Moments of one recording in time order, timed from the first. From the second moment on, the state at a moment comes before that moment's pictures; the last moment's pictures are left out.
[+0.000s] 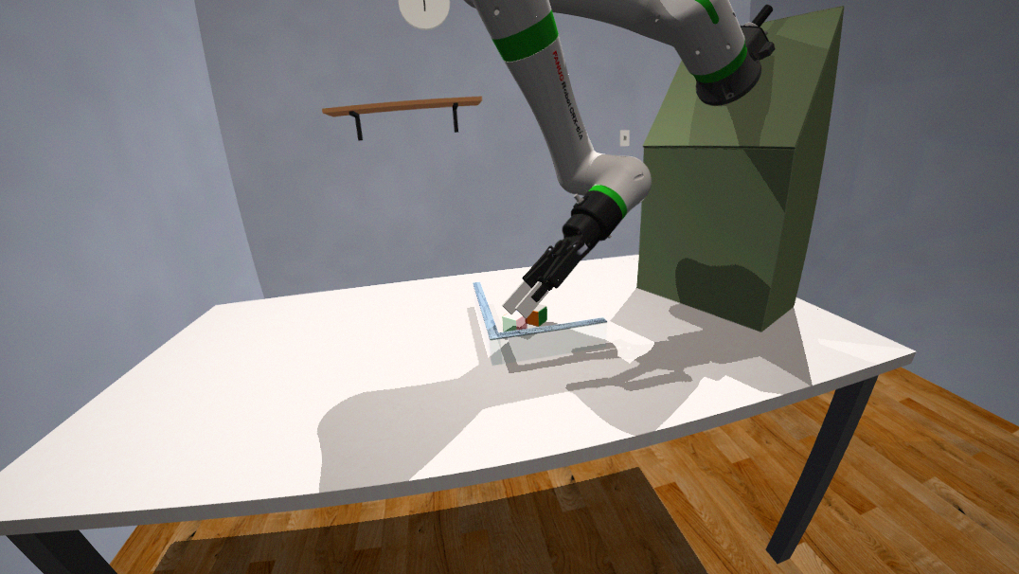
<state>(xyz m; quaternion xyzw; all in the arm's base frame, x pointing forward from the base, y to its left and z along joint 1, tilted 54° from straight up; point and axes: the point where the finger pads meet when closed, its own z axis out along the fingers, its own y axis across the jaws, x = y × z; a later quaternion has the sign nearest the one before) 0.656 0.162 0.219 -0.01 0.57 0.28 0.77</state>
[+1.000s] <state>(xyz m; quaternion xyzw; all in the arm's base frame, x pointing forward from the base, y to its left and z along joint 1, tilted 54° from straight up) 0.650 0.168 0.215 -0.01 0.62 0.28 0.73</state>
